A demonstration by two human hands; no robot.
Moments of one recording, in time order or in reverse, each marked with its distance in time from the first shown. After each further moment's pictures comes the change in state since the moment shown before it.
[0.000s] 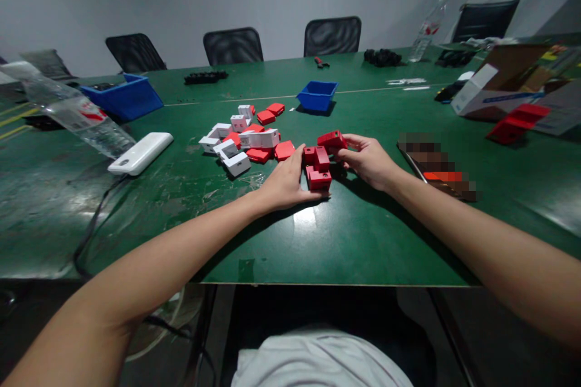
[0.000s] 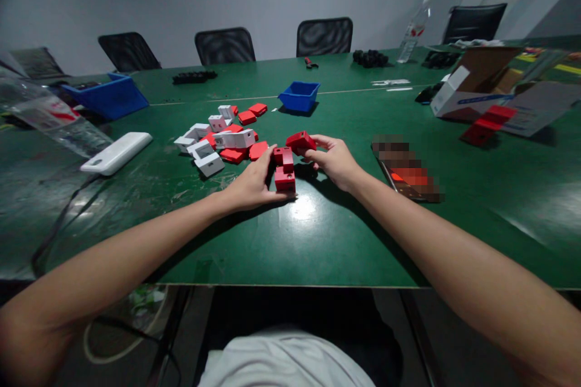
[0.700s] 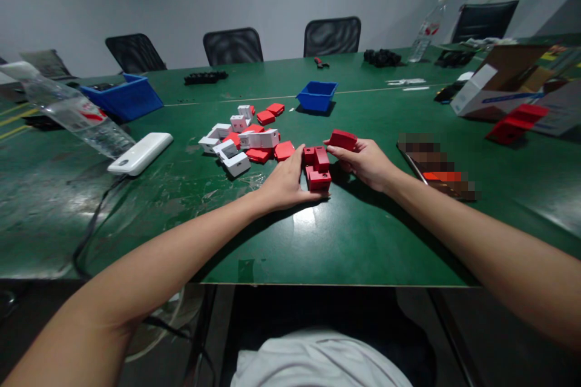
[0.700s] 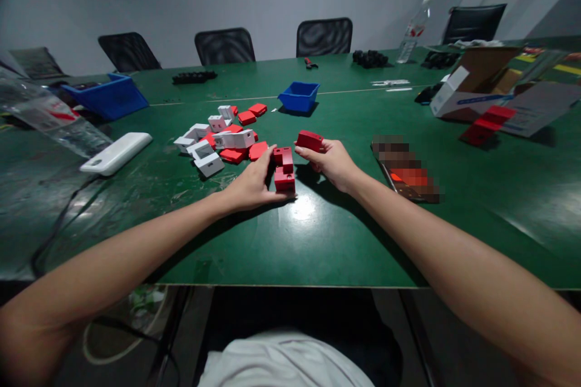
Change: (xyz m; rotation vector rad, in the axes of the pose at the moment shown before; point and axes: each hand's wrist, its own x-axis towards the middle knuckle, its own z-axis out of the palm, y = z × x) left_hand -0.001 0.001 0.000 0.020 -0.025 -0.049; right_hand -0.006 -0.006 0.006 -0.011 0.008 0.023
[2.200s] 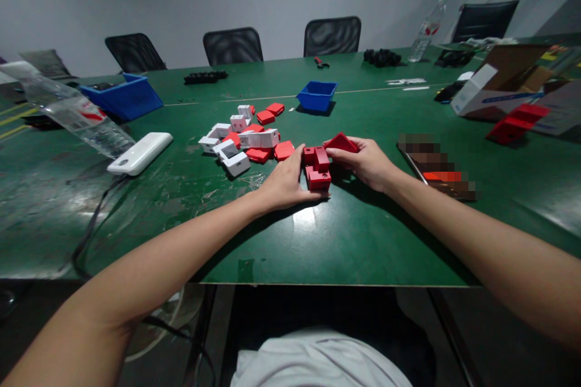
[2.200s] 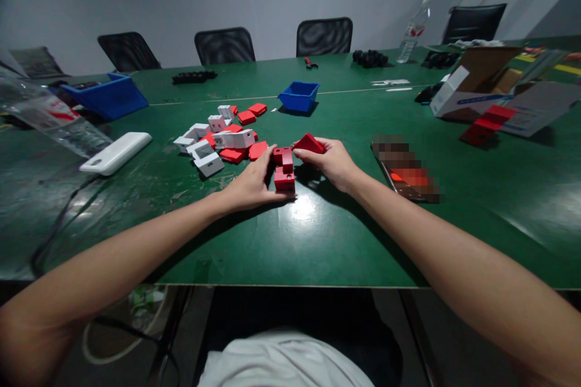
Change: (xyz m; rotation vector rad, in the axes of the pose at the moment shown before) left_hand 0.000 0.002 -0.001 -0.041 0.005 -0.023; right_hand 0.001 0.002 -0.003 -0.076 -0.023 0.008
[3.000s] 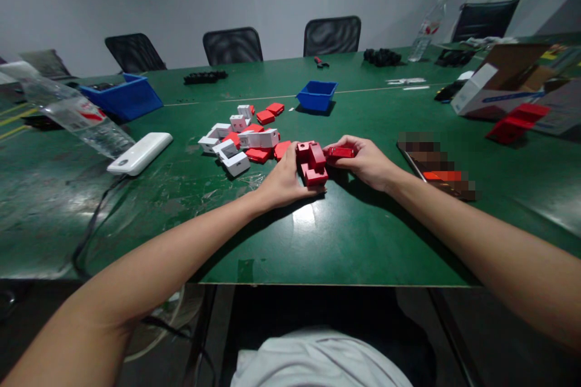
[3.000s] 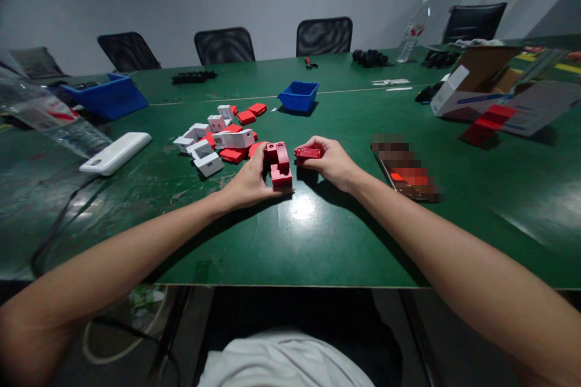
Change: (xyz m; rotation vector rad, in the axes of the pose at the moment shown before) left_hand 0.004 -0.004 0.000 -0.089 0.121 0.106; right_hand 0.002 0.002 -0.004 0.035 -0.046 -0.008
